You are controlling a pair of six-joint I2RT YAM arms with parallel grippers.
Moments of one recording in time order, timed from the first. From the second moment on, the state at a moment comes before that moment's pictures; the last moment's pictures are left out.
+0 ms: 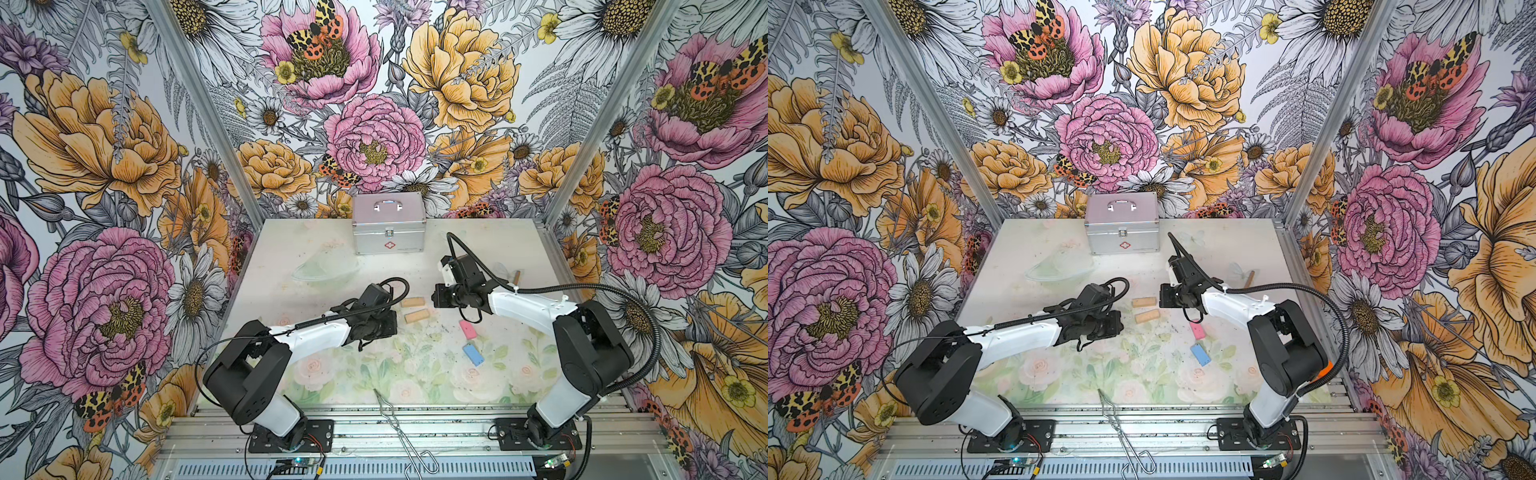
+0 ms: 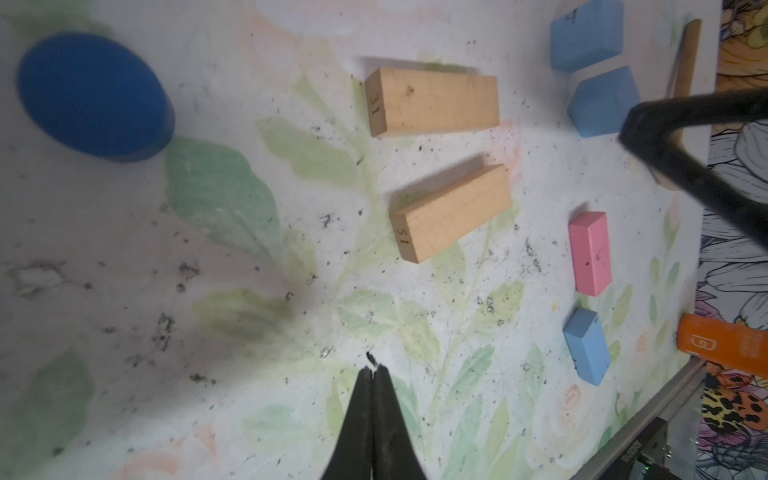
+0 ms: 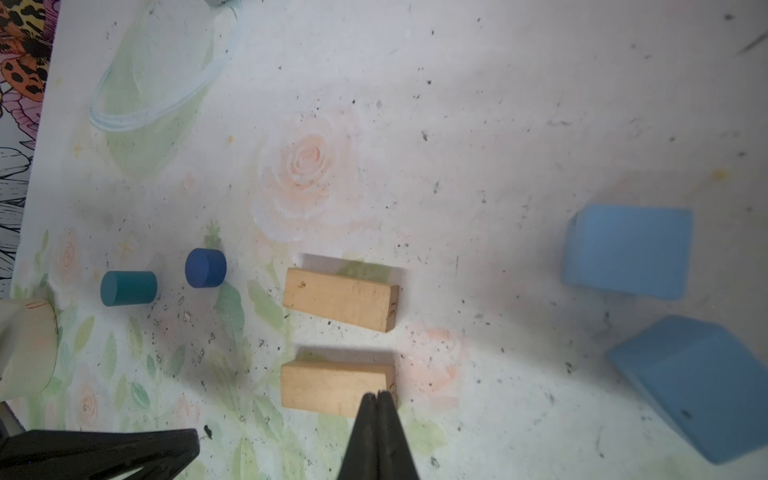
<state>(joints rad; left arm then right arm) -0.69 1.54 0.79 -0.17 0.15 -0.77 0.47 1.68 1.01 -0.28 -0.25 0.43</state>
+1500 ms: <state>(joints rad) -0.64 1.78 0.89 -0.08 0.30 -0.77 0.48 1.79 0.92 -0.16 -0.32 0.55</state>
